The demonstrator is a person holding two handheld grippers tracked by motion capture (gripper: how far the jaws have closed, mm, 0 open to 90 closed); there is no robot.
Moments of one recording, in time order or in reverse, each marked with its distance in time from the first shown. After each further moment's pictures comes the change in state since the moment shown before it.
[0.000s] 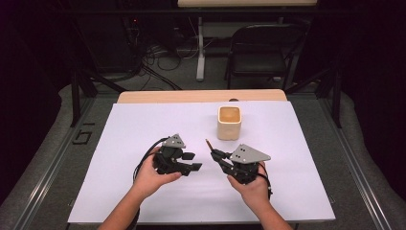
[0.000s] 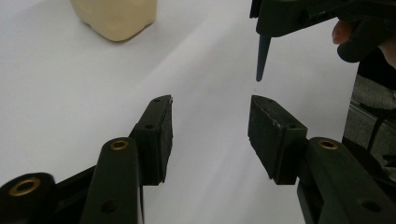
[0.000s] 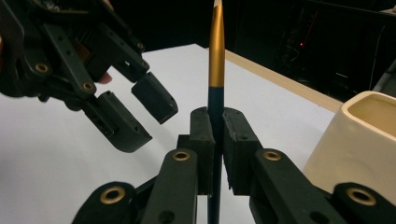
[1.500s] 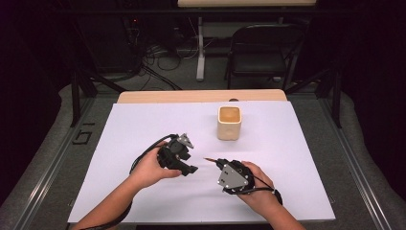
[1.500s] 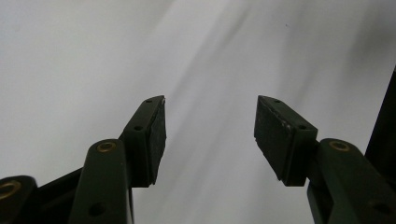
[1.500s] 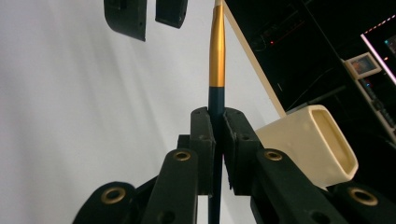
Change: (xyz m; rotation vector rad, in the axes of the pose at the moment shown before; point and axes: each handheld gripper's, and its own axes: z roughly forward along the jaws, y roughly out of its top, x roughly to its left) left arm 0.008 0.018 0.012 0.294 0.062 0.109; right arm 0.025 -0.015 -0.004 0.249 -0.129 -0.595
